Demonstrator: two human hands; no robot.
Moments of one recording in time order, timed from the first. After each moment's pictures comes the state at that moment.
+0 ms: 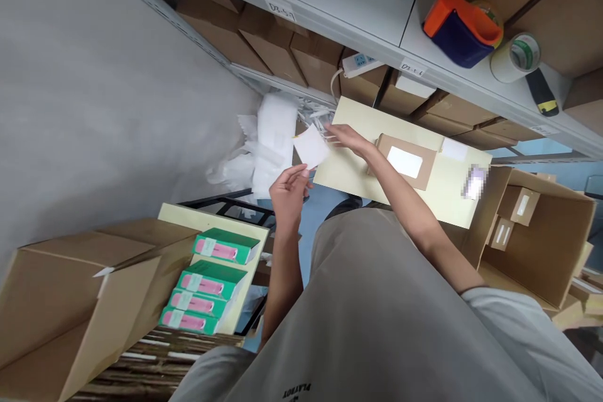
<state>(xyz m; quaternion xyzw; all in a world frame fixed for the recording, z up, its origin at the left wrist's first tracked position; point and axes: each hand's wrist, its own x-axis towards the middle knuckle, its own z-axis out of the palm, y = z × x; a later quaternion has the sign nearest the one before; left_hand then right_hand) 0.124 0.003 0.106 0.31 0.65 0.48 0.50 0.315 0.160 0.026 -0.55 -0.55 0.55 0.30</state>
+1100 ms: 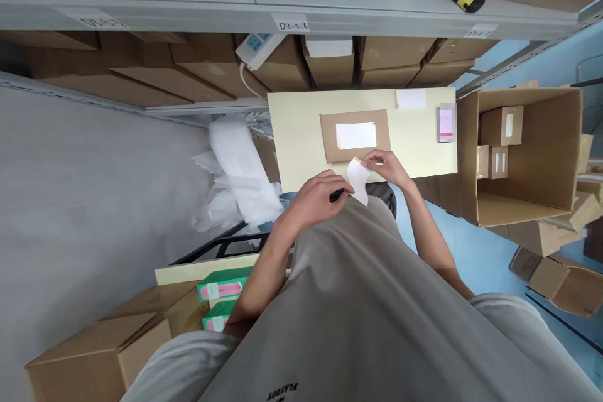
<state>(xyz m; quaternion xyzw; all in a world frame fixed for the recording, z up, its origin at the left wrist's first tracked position) 0.246 0.009 0.152 0.80 0.25 0.11 0.54 0.503 -0.077 0.073 -0.66 -0.34 0.53 0.41</state>
